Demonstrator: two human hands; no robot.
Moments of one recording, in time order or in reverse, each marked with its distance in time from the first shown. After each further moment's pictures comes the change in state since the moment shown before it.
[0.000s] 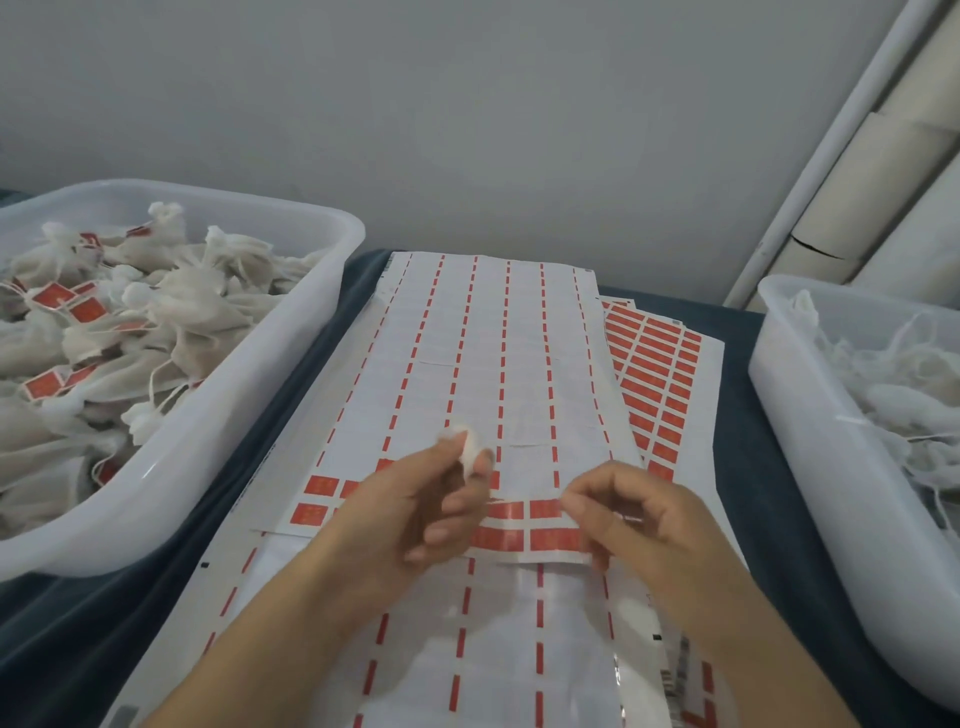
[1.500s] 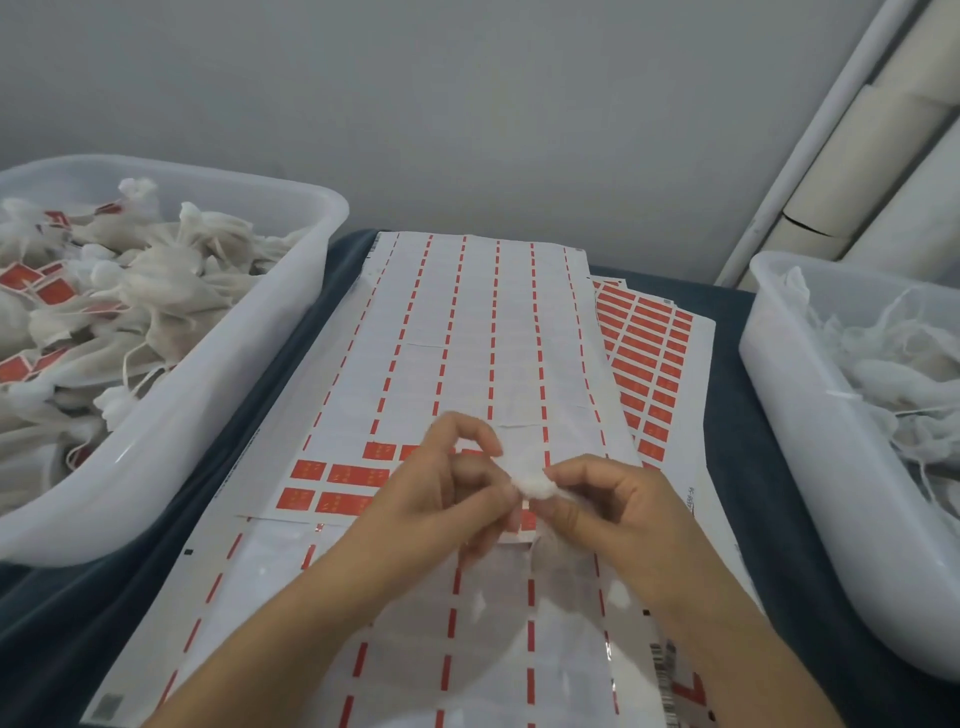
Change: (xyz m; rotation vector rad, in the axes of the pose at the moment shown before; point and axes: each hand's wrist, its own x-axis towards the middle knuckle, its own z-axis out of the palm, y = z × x) left_hand 0.001 -0.013 0.015 0.673 0.039 0.262; right_hand 0.003 0.008 0.010 0.063 0.046 0.070
